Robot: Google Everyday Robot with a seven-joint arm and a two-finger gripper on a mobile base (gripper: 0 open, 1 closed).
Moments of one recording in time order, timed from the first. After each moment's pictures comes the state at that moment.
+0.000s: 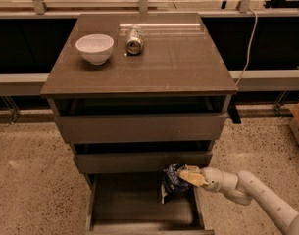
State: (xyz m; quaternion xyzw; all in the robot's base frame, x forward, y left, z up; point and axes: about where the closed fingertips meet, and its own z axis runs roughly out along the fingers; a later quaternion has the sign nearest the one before) arm 0.533 -0.150 0.478 -0.24 0.59 0.65 0.42
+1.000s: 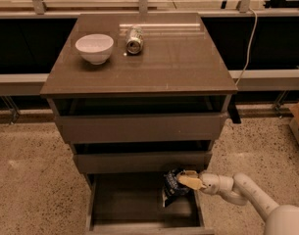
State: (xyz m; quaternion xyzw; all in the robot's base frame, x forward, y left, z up) arm 0.542 -0.153 0.417 -0.25 0.60 0.65 0.41
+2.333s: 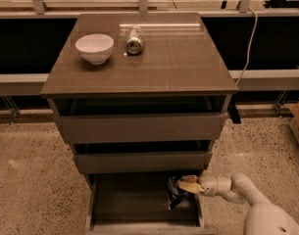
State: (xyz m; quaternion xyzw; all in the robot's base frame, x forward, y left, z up) arm 0.554 -0.166 0.337 -0.30 0.64 0.60 0.39
